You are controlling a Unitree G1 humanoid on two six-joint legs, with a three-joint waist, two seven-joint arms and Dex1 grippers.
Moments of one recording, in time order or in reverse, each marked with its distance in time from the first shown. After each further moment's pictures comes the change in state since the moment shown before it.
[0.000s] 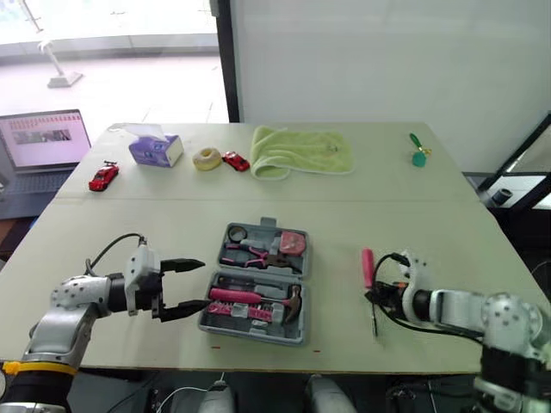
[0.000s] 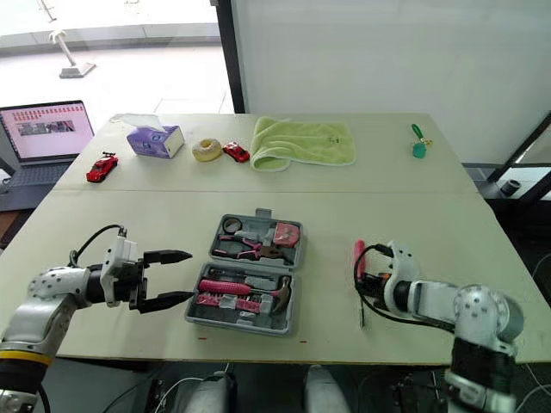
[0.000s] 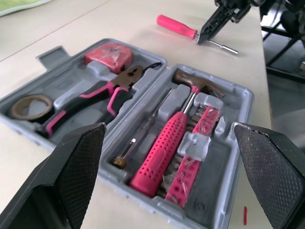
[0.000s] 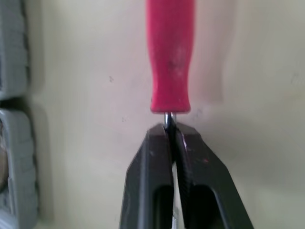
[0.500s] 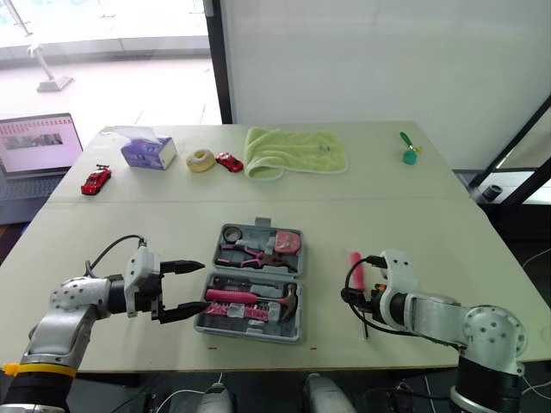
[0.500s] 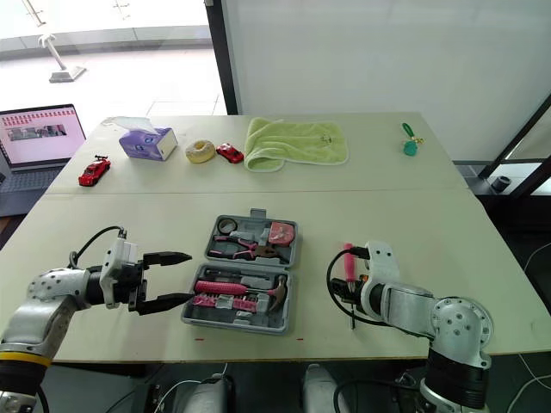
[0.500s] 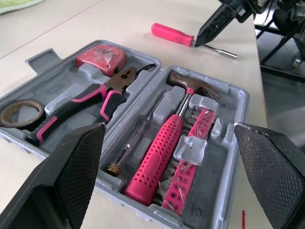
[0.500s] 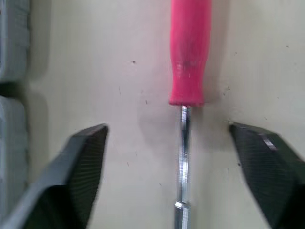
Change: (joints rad) left arm 0.006 0.002 0.002 0.005 0.000 -0.003 -0.007; right arm 0.067 -0.017 0.155 -0.250 -0.005 -0.008 -0.188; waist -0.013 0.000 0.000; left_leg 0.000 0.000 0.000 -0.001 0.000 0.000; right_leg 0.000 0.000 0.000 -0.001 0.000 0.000
